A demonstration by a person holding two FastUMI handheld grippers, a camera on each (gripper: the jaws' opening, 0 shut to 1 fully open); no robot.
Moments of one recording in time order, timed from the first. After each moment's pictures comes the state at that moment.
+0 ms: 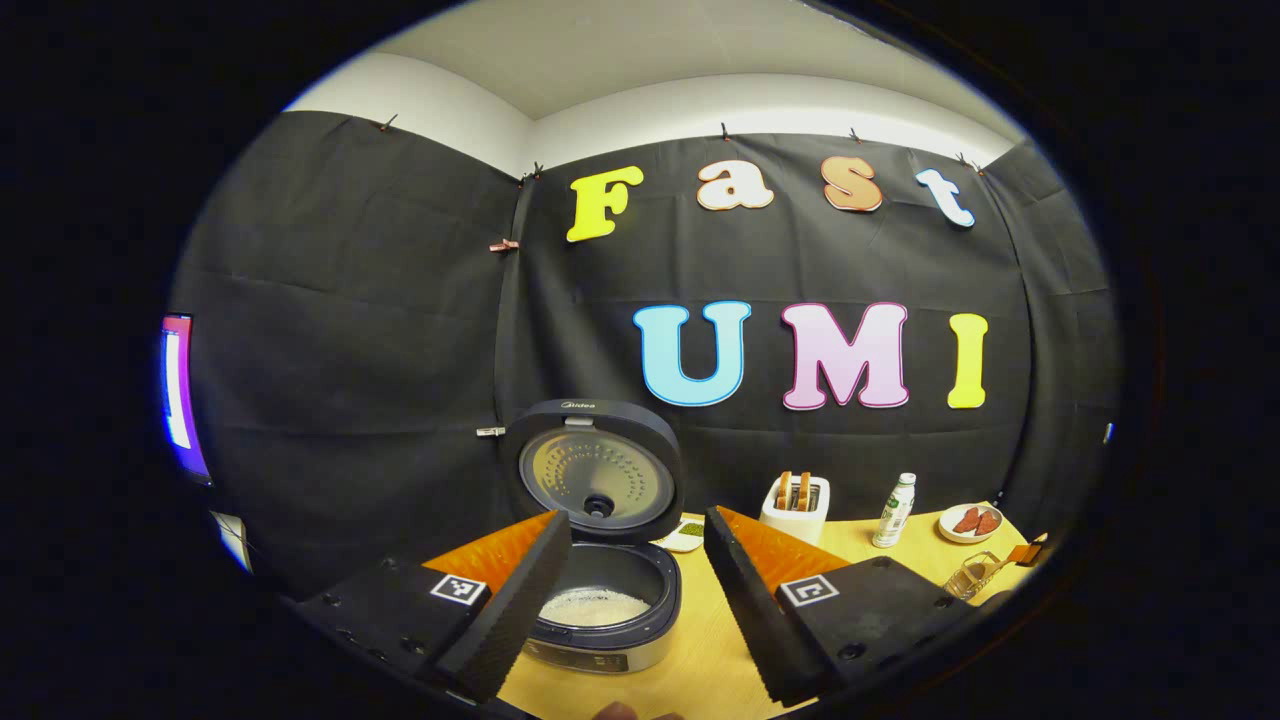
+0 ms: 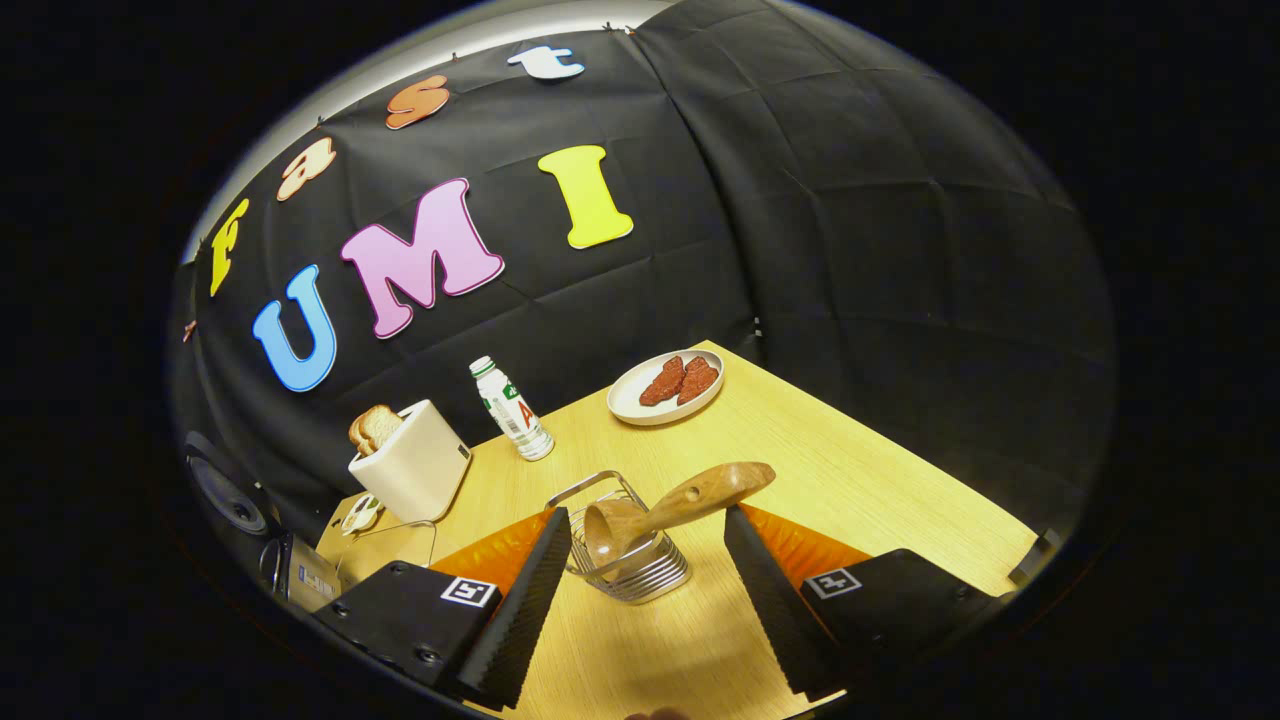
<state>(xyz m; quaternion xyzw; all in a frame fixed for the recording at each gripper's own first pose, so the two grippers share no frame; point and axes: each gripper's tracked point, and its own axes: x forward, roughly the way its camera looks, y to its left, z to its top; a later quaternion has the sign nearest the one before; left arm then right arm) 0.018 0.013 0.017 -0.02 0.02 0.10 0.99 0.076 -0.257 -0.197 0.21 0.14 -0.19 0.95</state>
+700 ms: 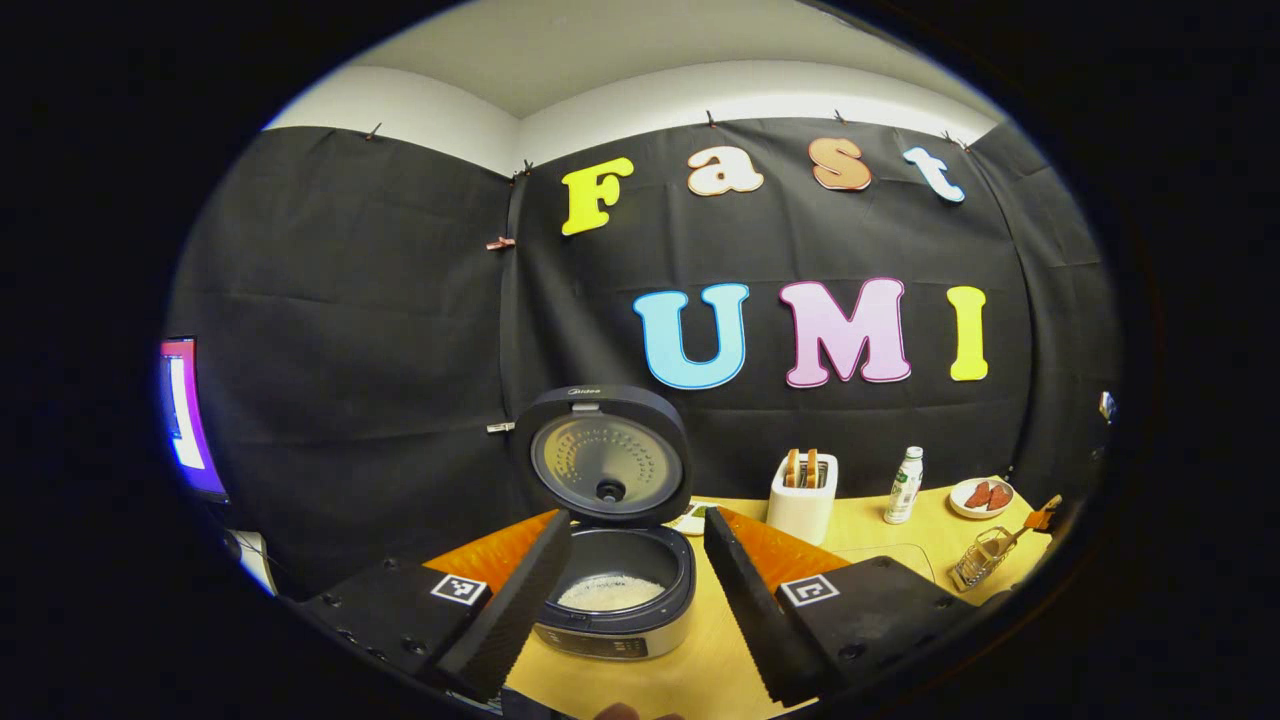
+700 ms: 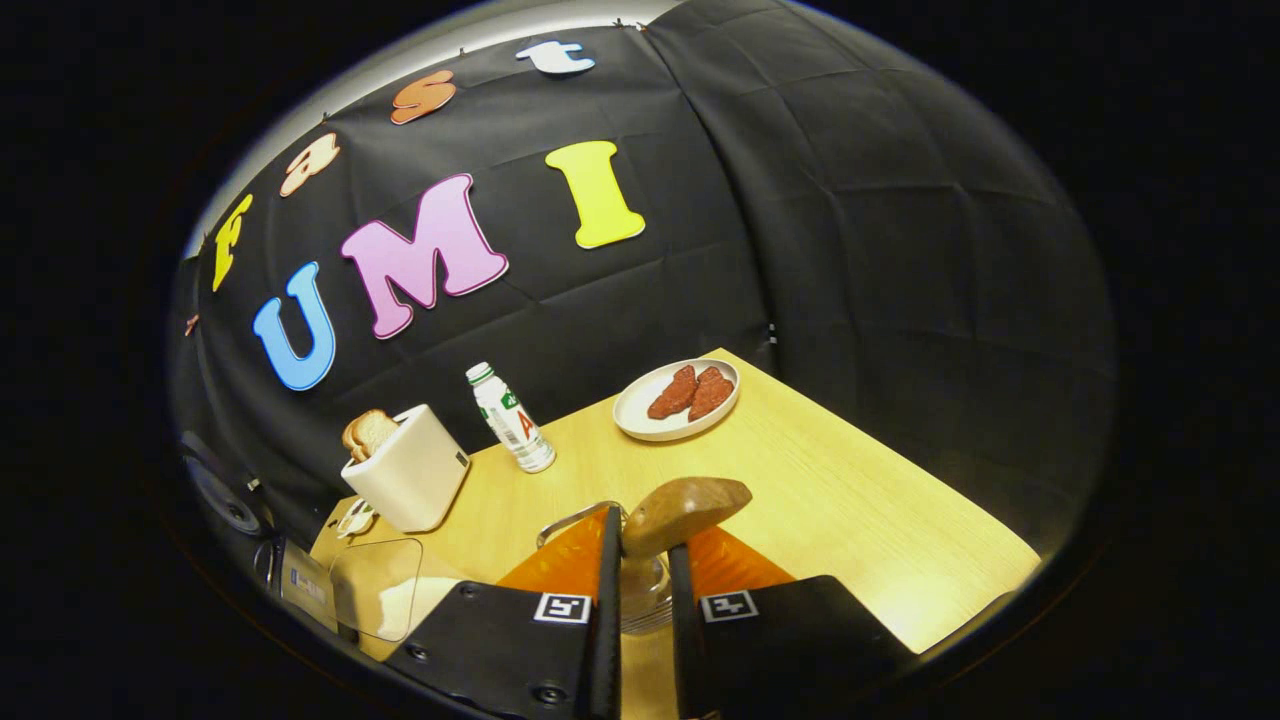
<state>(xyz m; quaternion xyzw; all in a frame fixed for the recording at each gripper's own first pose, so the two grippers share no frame) 0.005 0.014 0.005 0.00 0.05 0.11 0.99 0.110 -0.251 -0.189 0.19 0.14 -0.16 0.96</state>
